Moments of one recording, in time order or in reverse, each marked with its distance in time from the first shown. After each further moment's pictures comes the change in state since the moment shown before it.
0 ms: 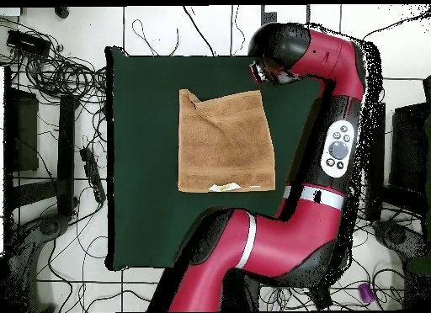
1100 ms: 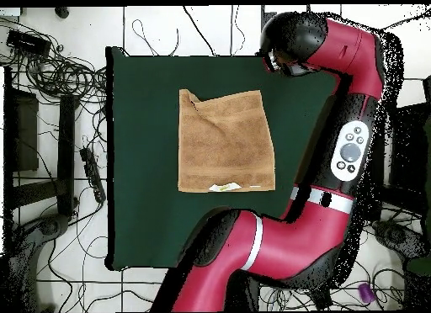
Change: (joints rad) arm -0.014 -0.023 0.033 -0.061 -0.047 0.000 0.000
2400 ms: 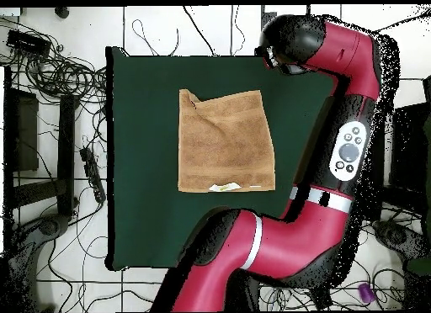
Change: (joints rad) arm 0.000 0.010 0.000 0.023 0.030 -0.093 0.013
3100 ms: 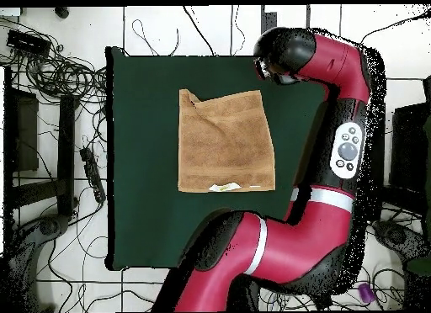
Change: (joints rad) arm -0.009 -0.066 -0.006 0.229 0.032 -0.097 0.003
